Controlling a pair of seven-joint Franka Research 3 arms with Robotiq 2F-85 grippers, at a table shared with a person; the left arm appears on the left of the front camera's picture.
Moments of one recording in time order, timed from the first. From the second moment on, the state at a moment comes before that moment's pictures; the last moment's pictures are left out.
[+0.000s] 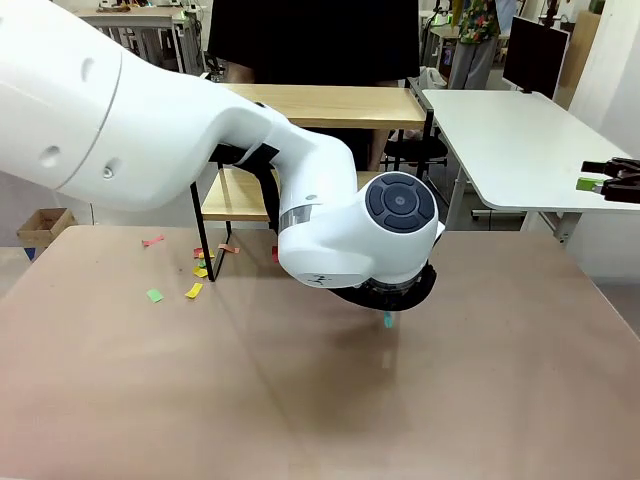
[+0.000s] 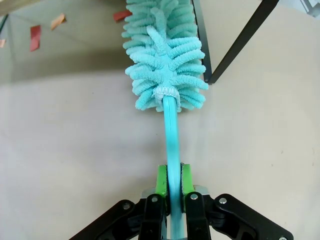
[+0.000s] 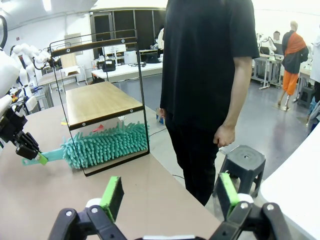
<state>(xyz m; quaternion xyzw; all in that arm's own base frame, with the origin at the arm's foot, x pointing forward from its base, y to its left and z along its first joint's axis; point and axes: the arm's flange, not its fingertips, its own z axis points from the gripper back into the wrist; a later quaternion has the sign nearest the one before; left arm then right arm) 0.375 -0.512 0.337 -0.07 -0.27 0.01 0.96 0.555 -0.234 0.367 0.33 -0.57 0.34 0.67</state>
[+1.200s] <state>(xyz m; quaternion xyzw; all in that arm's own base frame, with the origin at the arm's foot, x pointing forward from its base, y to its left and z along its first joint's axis) 0.397 -0.376 0.317 0.00 -0.23 0.07 0.97 0.555 -0.234 0.367 0.33 -0.57 0.34 0.67</state>
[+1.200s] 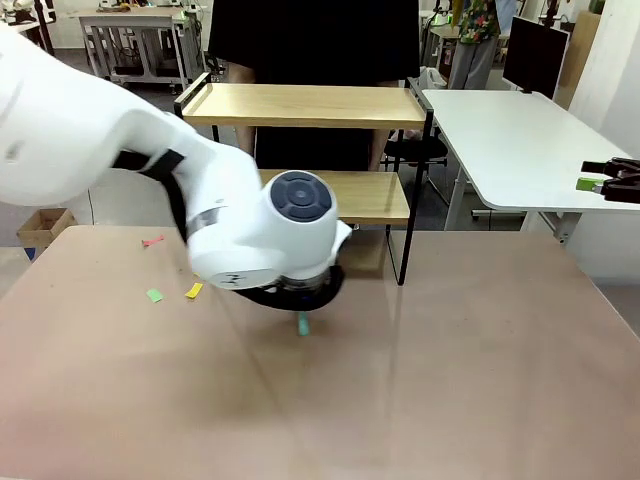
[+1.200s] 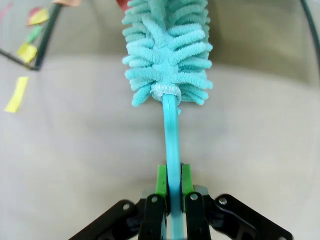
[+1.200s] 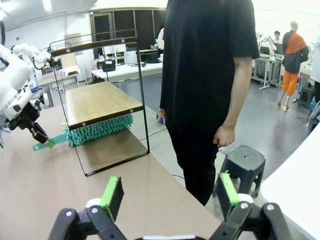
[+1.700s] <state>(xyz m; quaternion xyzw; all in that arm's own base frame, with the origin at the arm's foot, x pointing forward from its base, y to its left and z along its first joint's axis) 0.388 -0.292 0.334 0.11 -0.24 0.12 0.96 0.555 -0.234 0.367 0.33 -0.57 0.34 0.67</state>
